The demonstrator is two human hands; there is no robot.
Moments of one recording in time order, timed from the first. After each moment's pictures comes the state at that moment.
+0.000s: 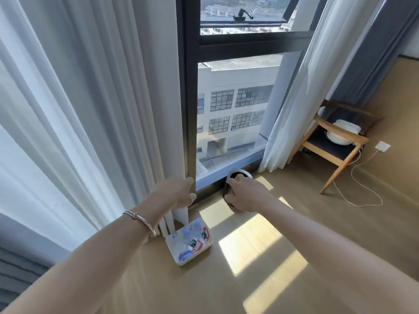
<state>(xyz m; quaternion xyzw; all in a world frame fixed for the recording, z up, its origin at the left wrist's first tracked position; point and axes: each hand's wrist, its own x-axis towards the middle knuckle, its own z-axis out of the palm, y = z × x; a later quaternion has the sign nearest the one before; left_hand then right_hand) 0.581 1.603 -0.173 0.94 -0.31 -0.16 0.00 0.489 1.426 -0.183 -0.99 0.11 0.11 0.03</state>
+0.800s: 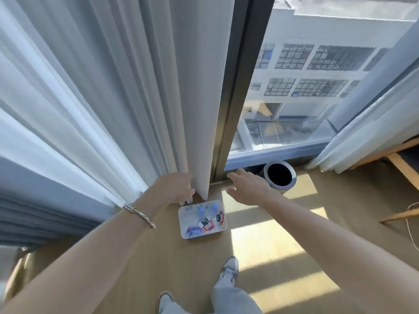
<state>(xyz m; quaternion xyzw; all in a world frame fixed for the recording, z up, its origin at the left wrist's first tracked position) 0.726 1.555 -0.272 0.94 -0.13 -0.31 0.02 0.700 1.356 -0.286 -0.97 -0.07 0.23 0.05</state>
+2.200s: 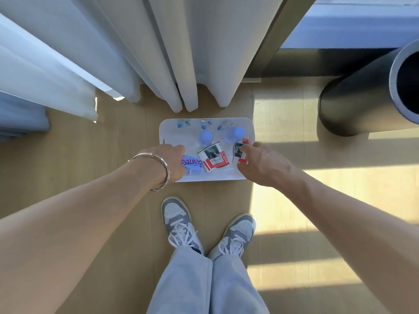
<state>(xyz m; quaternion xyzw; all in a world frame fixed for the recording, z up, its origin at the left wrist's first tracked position) 0.788 1.546 -0.841 0.87 -0.04 -0.49 0.01 0.786 1.337 -0.842 -0.88 -0.03 0.46 0.08</state>
